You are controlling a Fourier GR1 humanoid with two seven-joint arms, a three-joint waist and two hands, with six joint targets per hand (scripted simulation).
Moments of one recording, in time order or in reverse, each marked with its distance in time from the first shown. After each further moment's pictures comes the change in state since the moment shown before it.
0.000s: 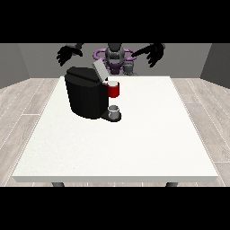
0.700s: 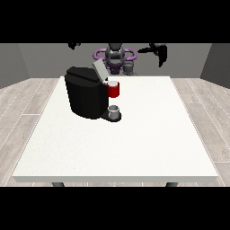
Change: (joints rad) left arm 0.212 -0.129 0.060 -0.094 0.182 -0.050 -0.014; right arm -0.107 -0.073 0.038 -0.092 -0.009 0.094 0.131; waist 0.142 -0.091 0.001
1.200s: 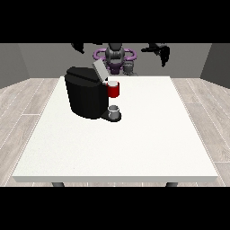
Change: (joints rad) left arm 0.142 -0.039 -0.043 -0.201 0.108 -0.054 0.072; right arm -0.062 -0.003 0.015 0.055 0.036 0.028 0.004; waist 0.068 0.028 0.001
